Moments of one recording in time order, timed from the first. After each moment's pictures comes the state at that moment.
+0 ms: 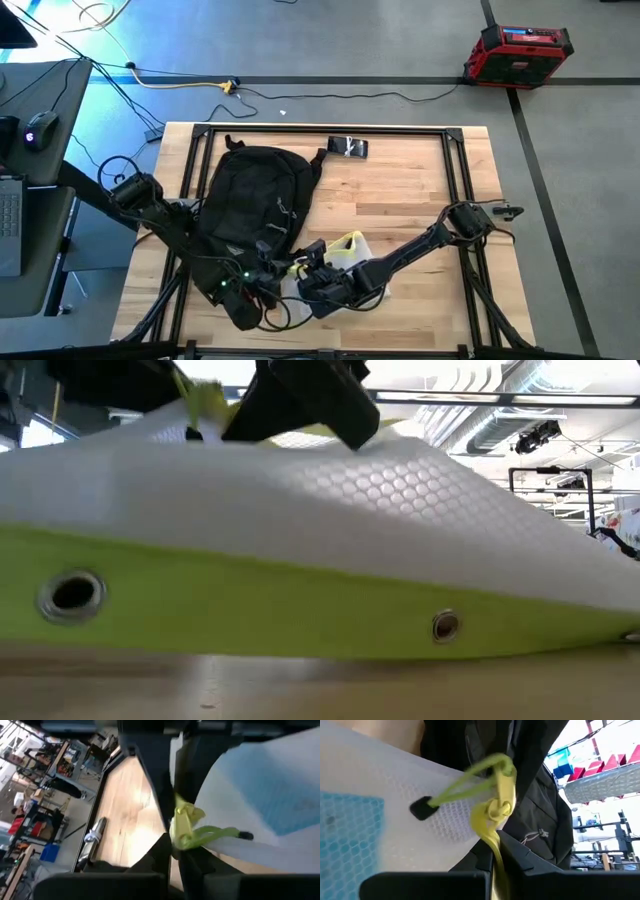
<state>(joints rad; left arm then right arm) -0.80 1.67 1.01 -0.25 -1.08 -0.02 0.48 2.19 1.72 -0.43 0.81 -0.30</state>
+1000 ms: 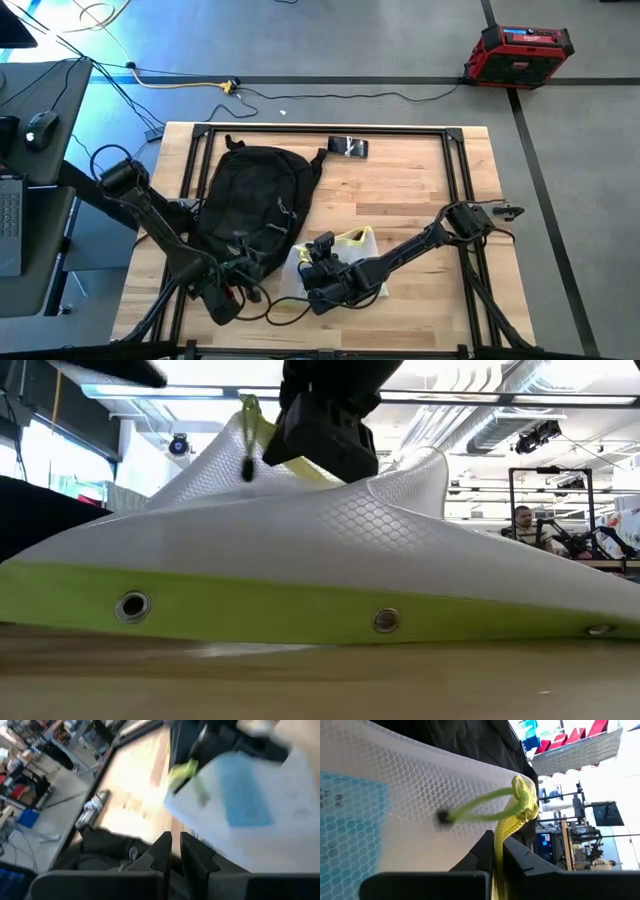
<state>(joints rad) -0.84 1.51 0.98 -0.60 -1.08 -0.47 0.48 2.20 1.71 -0.55 1.01 -0.22</state>
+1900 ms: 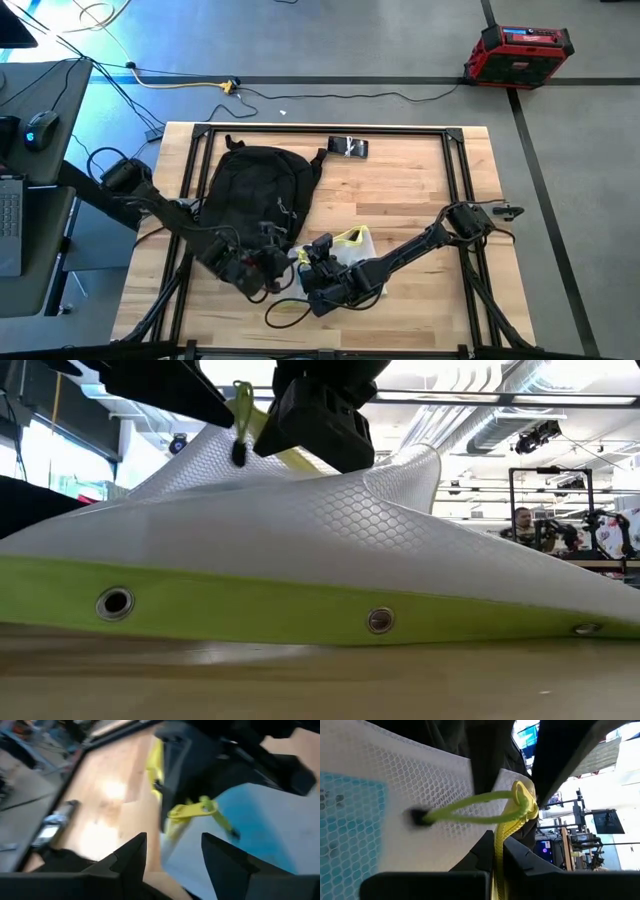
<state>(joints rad) -0.63 1.50 0.91 -0.19 -0.82 -0.15 0.49 2.19 1.71 -0.50 1.00 -0.27</state>
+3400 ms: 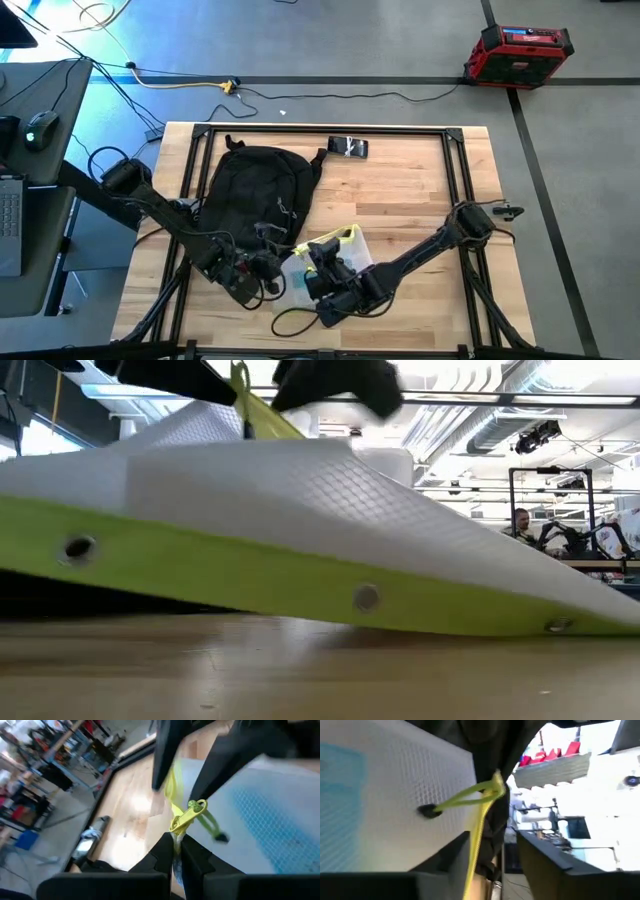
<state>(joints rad) -0.69 1.50 0.91 -0.14 -1.02 -0.02 0.55 2.13 1.75 -0.60 1.08 -0.31</state>
